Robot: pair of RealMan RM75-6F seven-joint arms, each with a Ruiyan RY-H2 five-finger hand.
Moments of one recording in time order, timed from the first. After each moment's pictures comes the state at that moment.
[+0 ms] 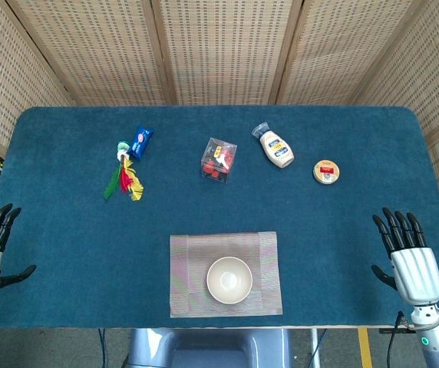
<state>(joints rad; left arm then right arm) -0.11 -1.06 -0.03 -1.82 1.45 1.50 0.14 0.17 -1.25 -0.01 -1.43 -1.60 1.65 -0.13</state>
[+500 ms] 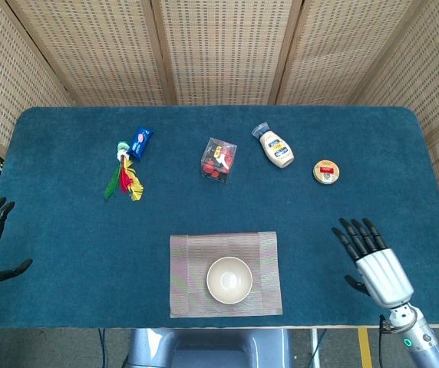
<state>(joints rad) -0.12 -1.05 -0.05 -1.81 1.46 1.51 0.12 0.26 -1.22 -0.07 -1.50 -1.79 1.51 -0.09</state>
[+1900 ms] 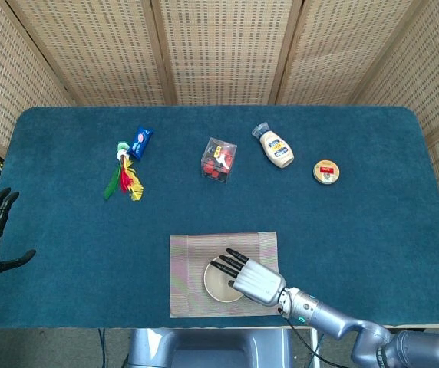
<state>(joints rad) -0.15 -1.03 -0.09 -1.80 1.43 1.46 0.09 0.68 -1.47 -0.03 -1.58 -1.80 0.89 -0.24</state>
